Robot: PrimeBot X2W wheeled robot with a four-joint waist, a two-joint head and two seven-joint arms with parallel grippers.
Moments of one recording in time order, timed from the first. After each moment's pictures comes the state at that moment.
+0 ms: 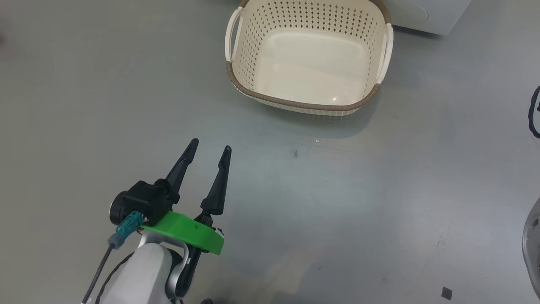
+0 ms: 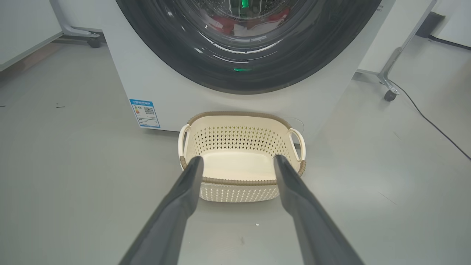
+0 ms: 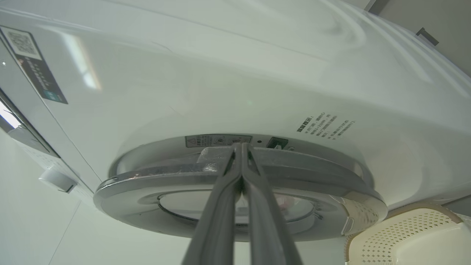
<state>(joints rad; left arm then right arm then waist) -0.29 0.03 -0.40 0.23 -0.47 -0.13 -0.25 -1.05 -0.18 -0.09 0.34 1.30 -0.13 0.23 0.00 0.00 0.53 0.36</state>
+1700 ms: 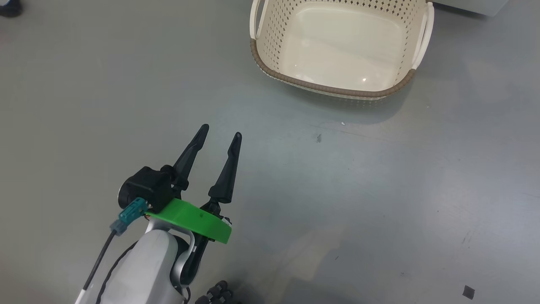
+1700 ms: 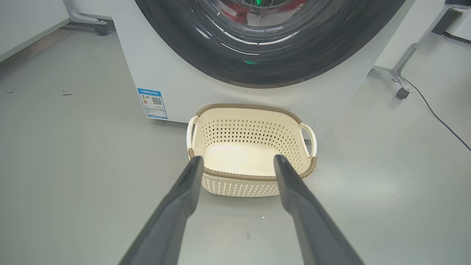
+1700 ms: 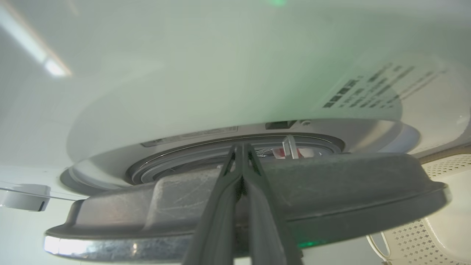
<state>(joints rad) -0.35 0.02 -0.43 0.24 -0.52 -0.13 -0.25 -1.42 -0.23 -0.09 0.75 1.32 -0.13 0.45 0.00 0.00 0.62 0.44</state>
